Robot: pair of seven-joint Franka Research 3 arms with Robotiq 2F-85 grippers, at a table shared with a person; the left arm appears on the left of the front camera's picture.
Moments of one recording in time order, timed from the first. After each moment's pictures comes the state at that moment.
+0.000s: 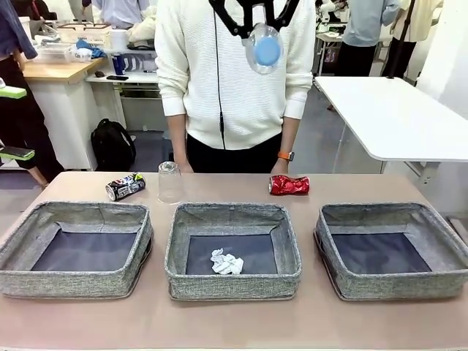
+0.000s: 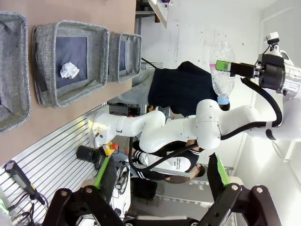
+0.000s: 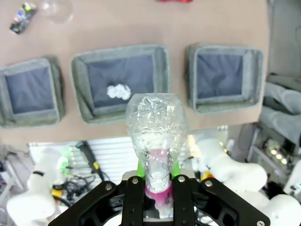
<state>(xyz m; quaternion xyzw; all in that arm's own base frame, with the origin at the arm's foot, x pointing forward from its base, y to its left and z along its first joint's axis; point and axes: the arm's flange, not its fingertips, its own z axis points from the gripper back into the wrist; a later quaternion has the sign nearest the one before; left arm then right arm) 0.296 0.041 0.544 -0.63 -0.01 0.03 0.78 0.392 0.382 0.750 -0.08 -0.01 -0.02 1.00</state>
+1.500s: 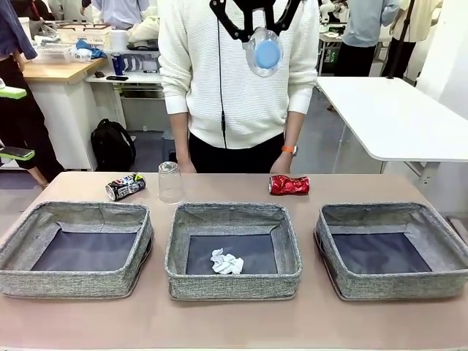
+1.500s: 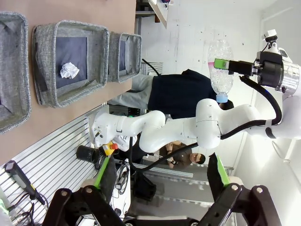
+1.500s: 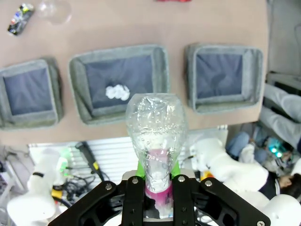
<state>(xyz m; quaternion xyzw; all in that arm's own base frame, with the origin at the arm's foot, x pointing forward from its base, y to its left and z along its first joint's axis) 0.296 0.041 0.544 -0.63 -0.01 0.03 0.78 0.397 0.381 0.746 -0.08 0.00 -0.02 1.00</state>
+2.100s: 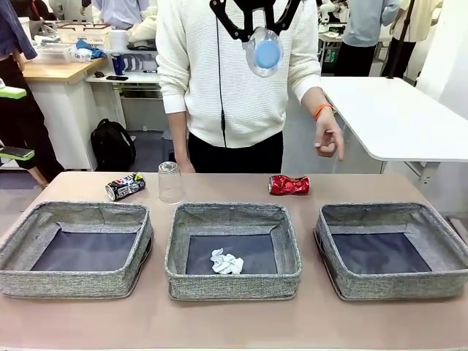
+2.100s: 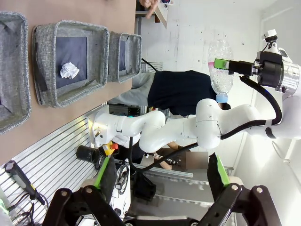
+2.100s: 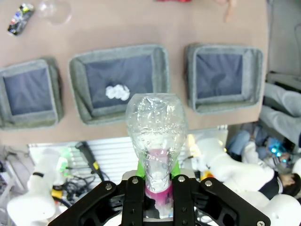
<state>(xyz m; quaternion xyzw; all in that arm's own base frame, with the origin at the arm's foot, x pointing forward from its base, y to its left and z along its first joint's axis) 0.296 0.041 0.544 -0.63 -0.01 0.03 0.78 0.397 0.381 0.746 -0.08 0.00 -0.02 1.00</state>
